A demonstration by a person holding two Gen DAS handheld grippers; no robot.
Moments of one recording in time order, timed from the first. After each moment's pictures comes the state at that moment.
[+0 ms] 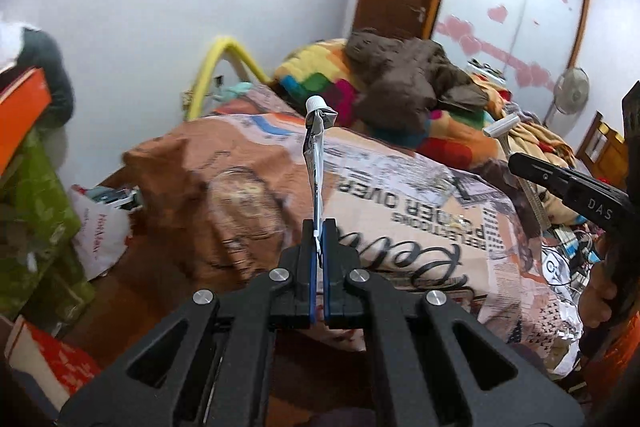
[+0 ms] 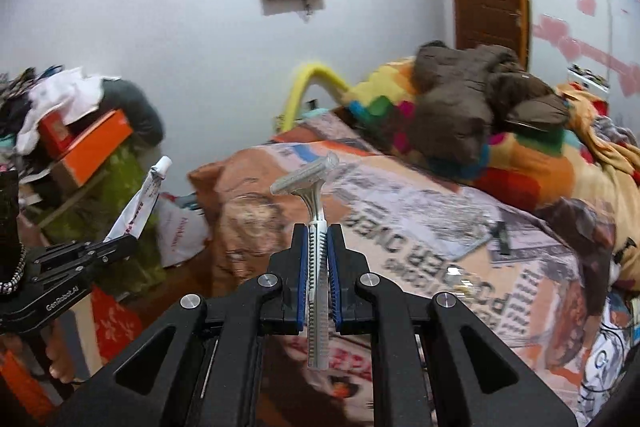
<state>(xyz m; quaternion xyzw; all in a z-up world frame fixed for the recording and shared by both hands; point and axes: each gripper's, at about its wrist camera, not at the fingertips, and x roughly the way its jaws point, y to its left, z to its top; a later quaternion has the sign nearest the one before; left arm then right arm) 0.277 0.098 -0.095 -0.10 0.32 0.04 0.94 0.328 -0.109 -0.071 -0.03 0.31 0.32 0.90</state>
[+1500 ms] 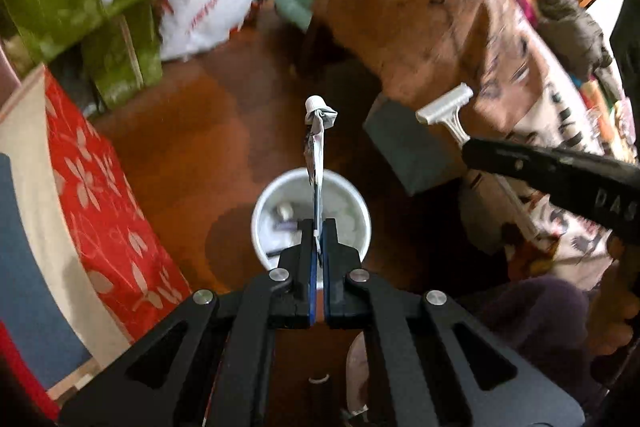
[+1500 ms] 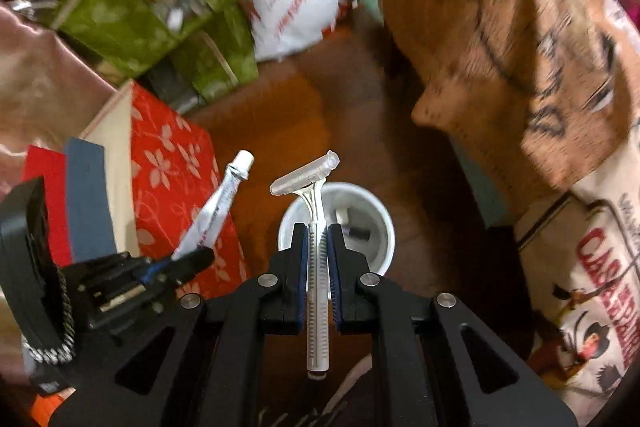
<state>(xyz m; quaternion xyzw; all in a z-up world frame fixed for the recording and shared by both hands) 0.130 0.274 -0.354 -0.28 0.51 0.17 0.80 0.234 0.165 -0.306 -0.19 0.58 0.43 0.67</state>
